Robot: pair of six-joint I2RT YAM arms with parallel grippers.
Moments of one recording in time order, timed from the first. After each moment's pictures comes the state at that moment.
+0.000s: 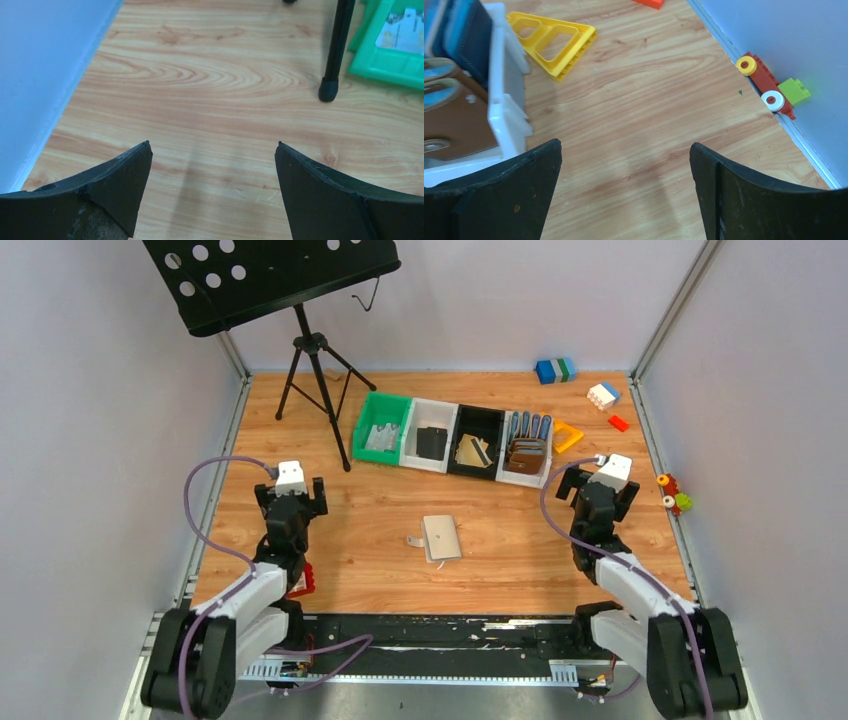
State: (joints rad) left arm -0.18 0.93 0.17 0.52 -0.42 0.00; right arm 0.17 0.98 0.29 0.42 0.56 0.13
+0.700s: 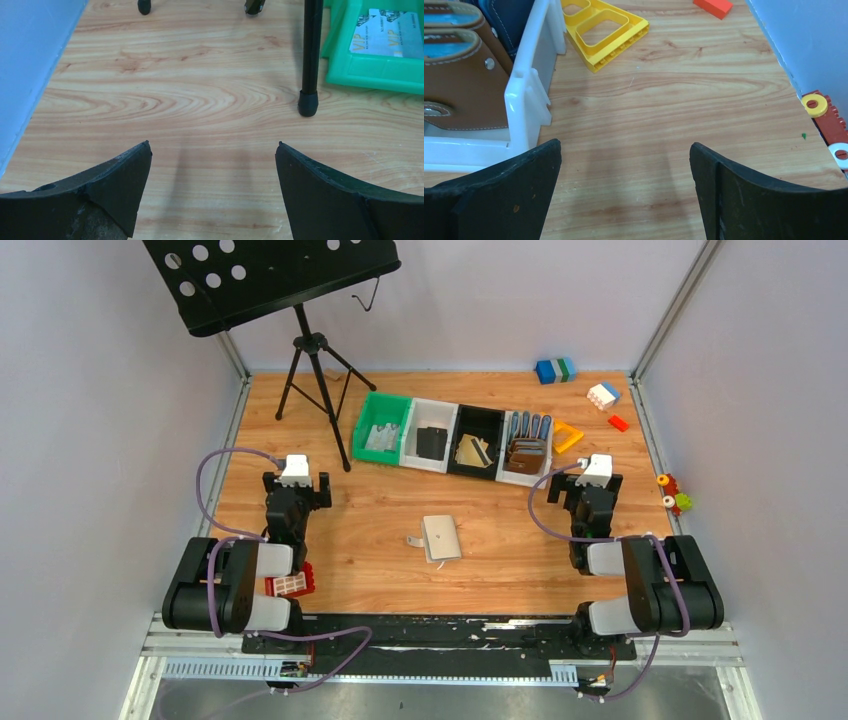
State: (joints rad) left arm -0.06 1.37 0.18 0.99 -0.15 0.08; right arm 0.05 1.41 0.21 0.96 0.25 -0.03
